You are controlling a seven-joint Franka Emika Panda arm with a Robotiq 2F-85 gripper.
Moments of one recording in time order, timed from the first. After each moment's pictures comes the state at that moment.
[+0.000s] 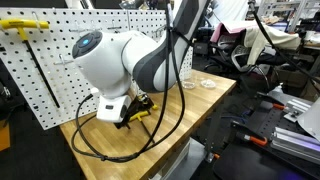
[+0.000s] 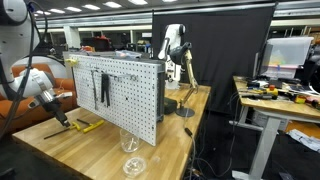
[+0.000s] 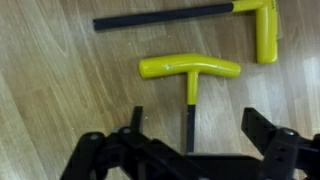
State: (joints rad) arm 0.40 0.80 0.37 -1.86 -0.96 2.29 -1.57
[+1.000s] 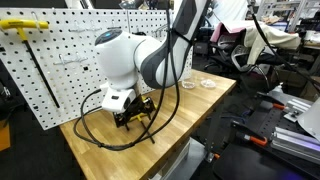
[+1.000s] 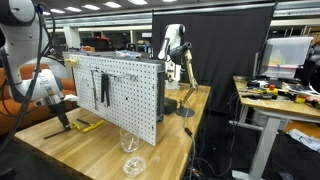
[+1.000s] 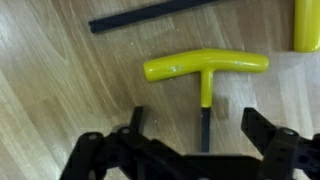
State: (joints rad) arm 0.31 0.81 0.36 -1.91 -0.83 2.52 -1.63
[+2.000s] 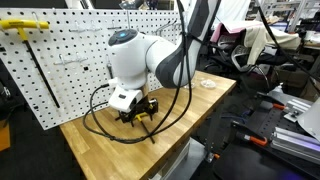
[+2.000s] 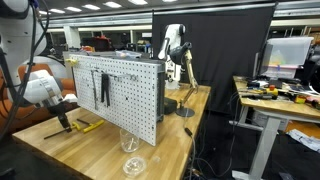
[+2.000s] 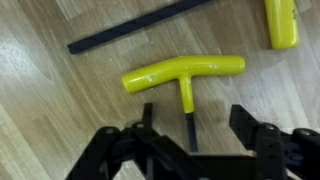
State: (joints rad) arm 0.35 0.75 0.28 -2.00 -0.94 2.63 -1.42
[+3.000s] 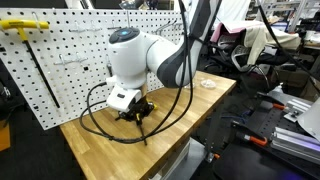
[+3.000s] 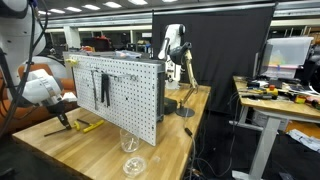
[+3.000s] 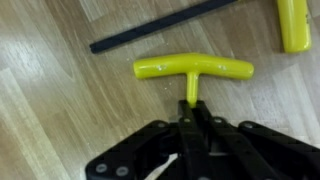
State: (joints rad) arm 0.36 0.74 0.28 -2.00 -0.99 2.67 -1.38
